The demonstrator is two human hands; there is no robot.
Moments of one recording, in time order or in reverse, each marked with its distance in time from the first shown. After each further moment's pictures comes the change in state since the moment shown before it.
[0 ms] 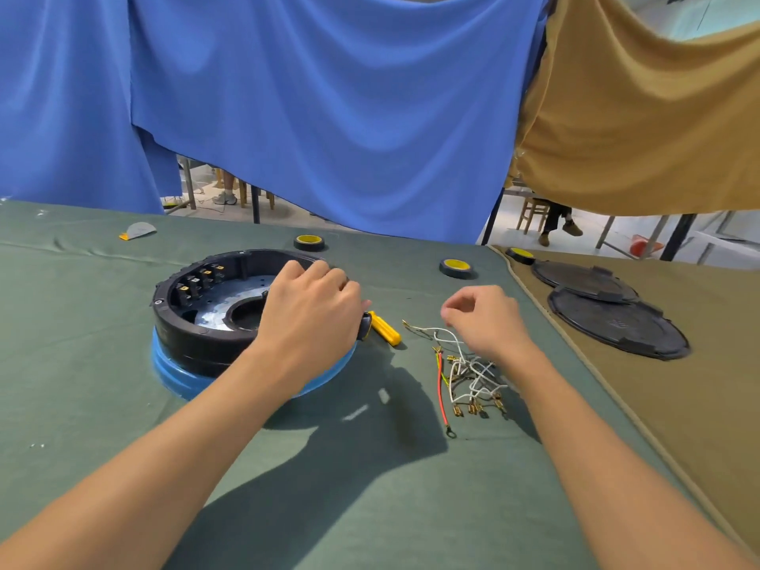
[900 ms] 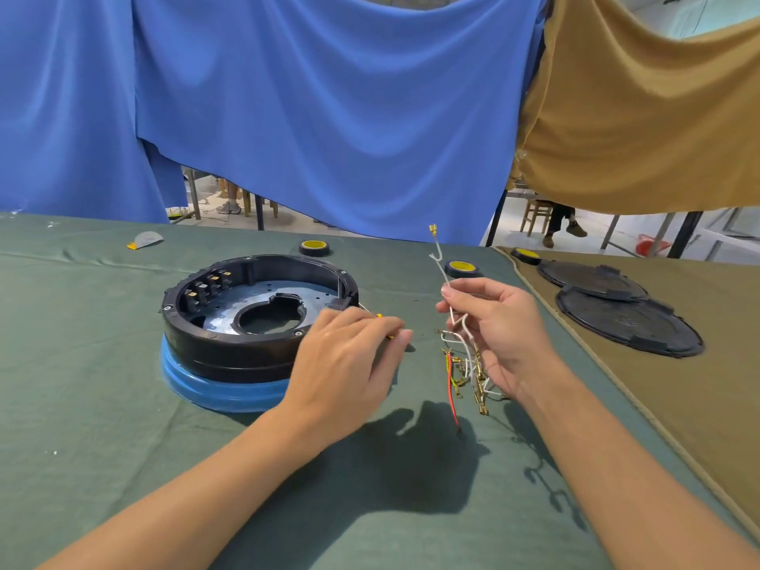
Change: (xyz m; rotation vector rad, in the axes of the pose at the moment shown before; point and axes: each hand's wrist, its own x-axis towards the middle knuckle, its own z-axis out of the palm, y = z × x) left_hand -0.030 0.041 -0.009 -0.625 0.261 -0.137; right_hand -0.035 -0.027 -0.004 0.991 -0.014 0.110
